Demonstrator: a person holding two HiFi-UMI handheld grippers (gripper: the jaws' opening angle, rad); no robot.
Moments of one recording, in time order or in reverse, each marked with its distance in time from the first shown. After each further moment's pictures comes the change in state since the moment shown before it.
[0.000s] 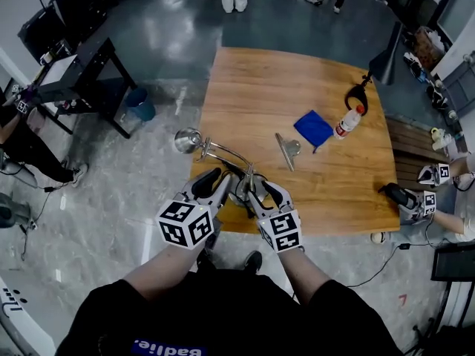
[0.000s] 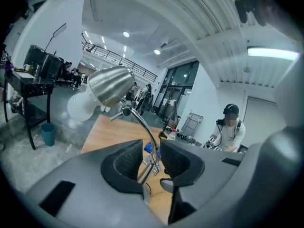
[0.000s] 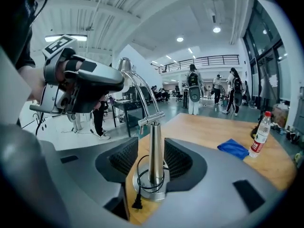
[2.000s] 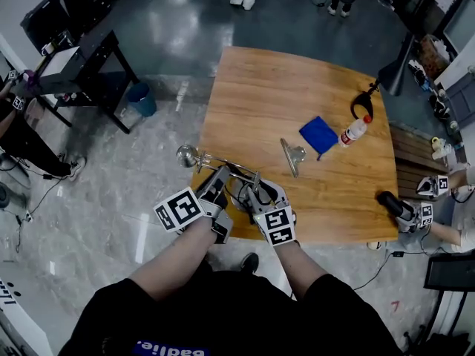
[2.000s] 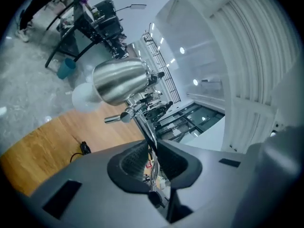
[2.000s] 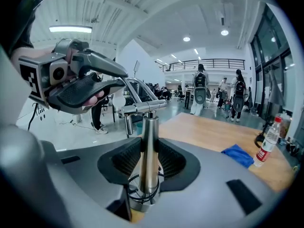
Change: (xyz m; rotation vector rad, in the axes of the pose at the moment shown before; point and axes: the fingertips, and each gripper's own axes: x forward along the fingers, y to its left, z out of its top) left arm 0.024 0.059 -0.005 -0.736 -0.159 -0.051; right arm 0.055 -0.010 -0.013 -0.087 0.032 -0.007
